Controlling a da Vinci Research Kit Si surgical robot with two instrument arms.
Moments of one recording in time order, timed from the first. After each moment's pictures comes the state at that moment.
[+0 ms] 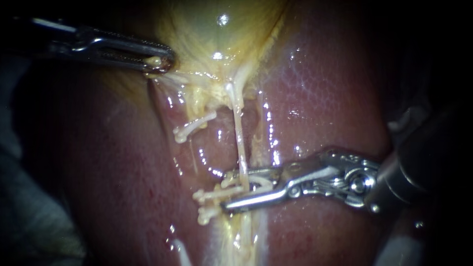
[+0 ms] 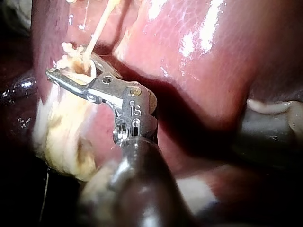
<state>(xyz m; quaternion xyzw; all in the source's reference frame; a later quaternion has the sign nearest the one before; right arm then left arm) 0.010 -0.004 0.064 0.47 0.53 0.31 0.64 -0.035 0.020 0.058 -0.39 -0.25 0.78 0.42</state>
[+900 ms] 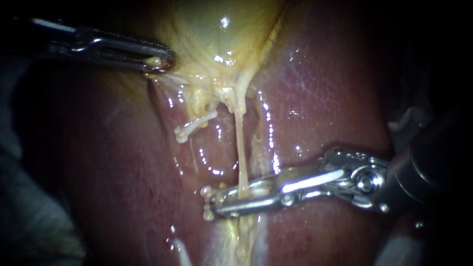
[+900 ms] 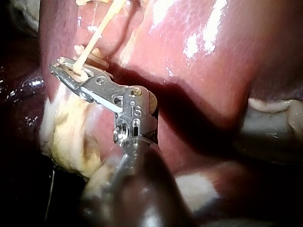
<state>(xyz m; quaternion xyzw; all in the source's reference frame) 0.010 -0.004 0.062 0.49 0.52 0.31 0.63 -0.035 0.020 0.058 -0.39 -0.25 0.78 0.42</state>
